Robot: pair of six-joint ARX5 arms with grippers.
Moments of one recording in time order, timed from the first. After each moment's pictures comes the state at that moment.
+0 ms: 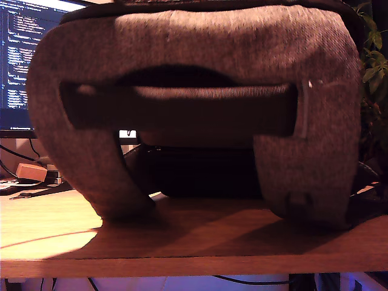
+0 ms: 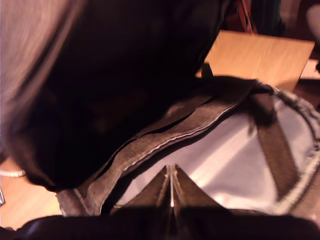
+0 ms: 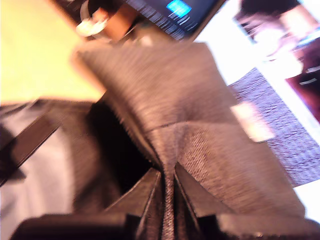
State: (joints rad) left arm -0.86 0.93 1.08 -0.56 0.00 0.19; right arm 0.79 1.38 1.69 -0.92 0.19 -0.50
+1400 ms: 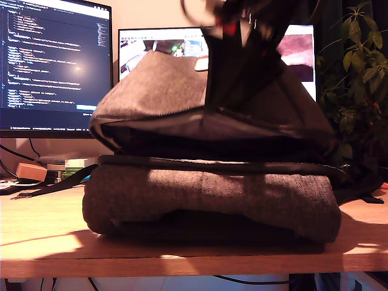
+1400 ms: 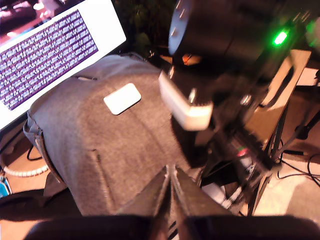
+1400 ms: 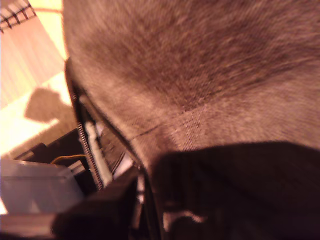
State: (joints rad) left arm -0.85 0.88 1.08 -0.61 -0.01 0.16; right arm 0.71 1.47 1.26 -0.80 -0.13 -0.29
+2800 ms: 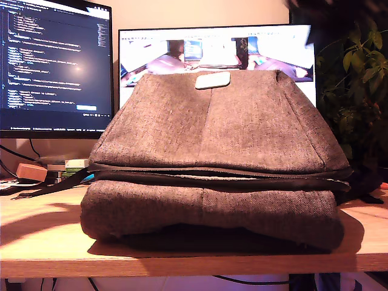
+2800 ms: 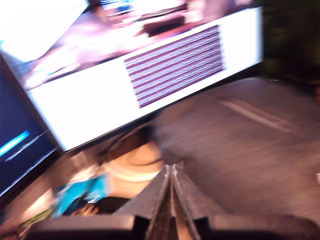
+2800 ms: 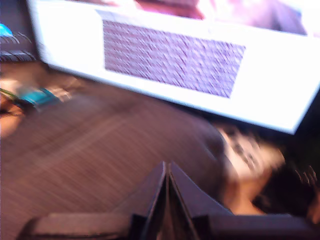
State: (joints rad) left arm -0.23 1.17 1.04 -0.15 0.24 0.16; right arm 0.18 1.29 1.00 -0.04 -0.09 -0.11
